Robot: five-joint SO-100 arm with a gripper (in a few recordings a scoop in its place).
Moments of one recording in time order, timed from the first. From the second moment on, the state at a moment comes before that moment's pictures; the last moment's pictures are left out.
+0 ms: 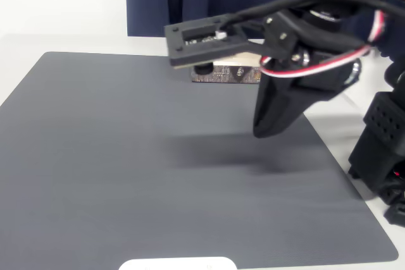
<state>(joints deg) 8.5 139.3 132.5 80.2 -4.0</state>
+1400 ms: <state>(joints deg) 4.6 189.4 176.4 72.1 4.8</state>
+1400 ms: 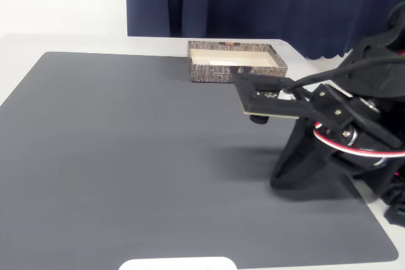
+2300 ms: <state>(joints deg) 4.6 190.5 178.5 81.6 0.6</state>
